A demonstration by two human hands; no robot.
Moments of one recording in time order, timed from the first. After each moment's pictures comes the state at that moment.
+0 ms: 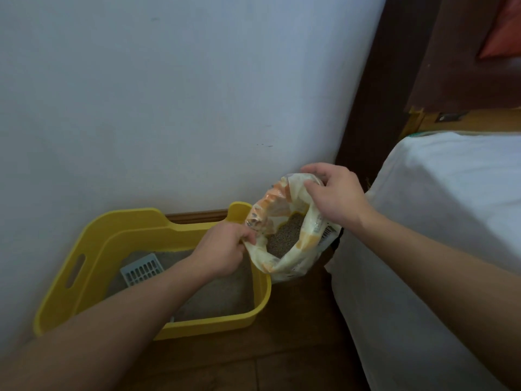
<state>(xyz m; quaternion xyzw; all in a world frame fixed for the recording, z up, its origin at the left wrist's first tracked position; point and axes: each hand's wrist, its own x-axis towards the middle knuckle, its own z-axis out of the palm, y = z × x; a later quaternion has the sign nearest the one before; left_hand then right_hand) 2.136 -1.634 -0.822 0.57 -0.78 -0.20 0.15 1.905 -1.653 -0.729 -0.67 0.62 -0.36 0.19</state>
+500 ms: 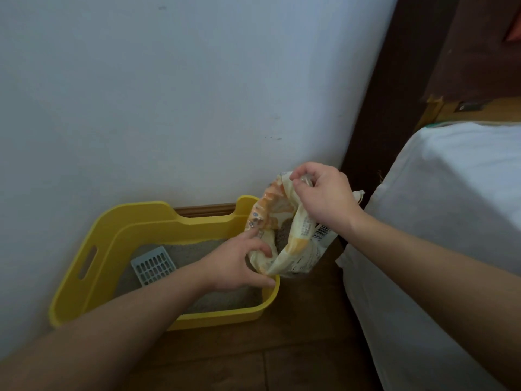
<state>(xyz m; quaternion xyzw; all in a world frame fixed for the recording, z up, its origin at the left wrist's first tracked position) 2.141 -1.606 -0.820 0.52 -0.78 -0.34 0.07 1.938 -1.648 -0.739 -0.66 0.62 -0.37 0.22</state>
